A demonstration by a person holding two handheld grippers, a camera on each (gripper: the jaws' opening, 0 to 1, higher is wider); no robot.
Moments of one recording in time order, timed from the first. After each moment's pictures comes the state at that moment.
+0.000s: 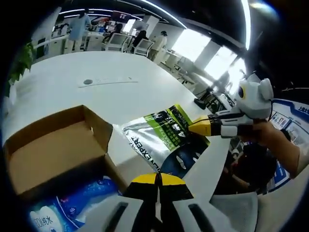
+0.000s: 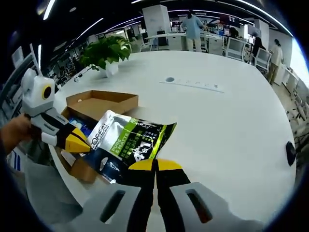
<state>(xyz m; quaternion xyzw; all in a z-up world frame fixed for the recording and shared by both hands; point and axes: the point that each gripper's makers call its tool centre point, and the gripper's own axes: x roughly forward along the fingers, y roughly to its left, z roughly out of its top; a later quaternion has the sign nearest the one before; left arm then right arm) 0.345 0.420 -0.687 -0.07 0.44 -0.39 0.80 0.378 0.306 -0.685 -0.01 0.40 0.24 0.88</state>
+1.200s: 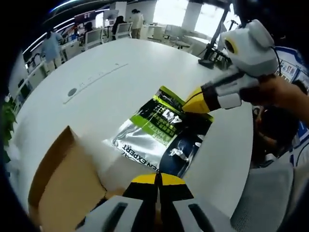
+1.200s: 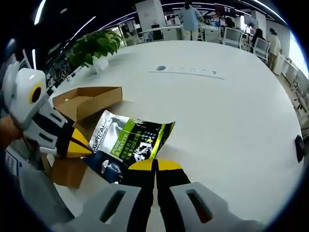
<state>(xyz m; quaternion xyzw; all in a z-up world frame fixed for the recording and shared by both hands) 0.371 0.401 -0.740 0.18 0.47 -0.41 0.76 0.409 0.297 -0.738 0.01 0.43 0.23 0.87</state>
